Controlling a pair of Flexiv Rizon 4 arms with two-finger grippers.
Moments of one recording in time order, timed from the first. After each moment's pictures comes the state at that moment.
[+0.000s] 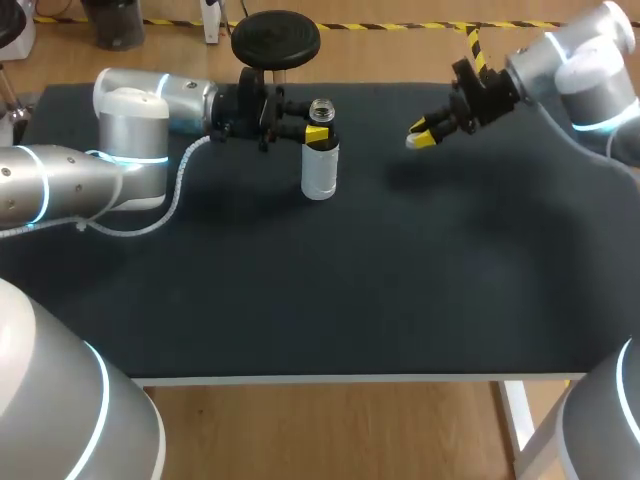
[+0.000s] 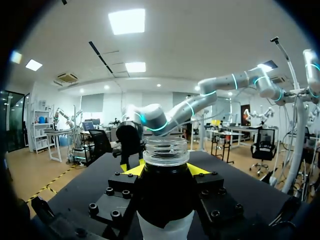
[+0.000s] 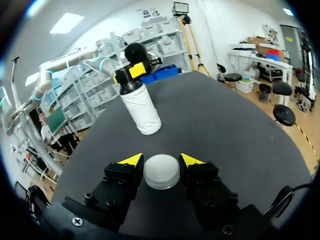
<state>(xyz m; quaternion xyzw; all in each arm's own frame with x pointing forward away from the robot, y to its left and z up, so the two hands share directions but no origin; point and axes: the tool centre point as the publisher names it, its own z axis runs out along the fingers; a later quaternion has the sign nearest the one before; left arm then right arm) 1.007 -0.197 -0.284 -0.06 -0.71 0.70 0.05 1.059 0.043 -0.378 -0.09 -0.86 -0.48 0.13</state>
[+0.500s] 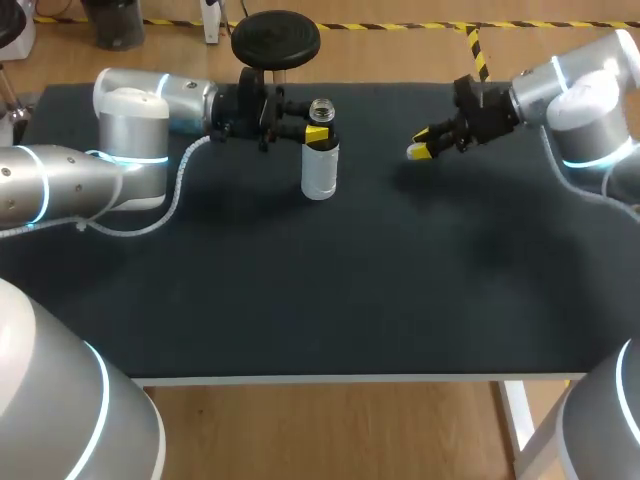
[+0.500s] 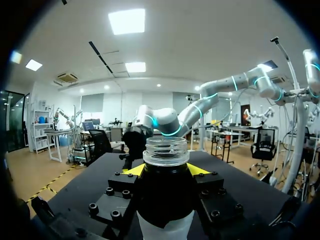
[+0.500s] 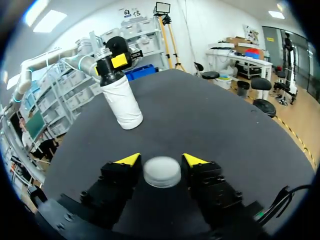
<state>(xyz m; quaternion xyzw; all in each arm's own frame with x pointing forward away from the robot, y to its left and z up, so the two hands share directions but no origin) 1.007 -0.197 -0.284 -0.06 -0.71 0.70 0.05 1.062 0.040 -0.399 -0.16 -0.87 -0.47 0.04</state>
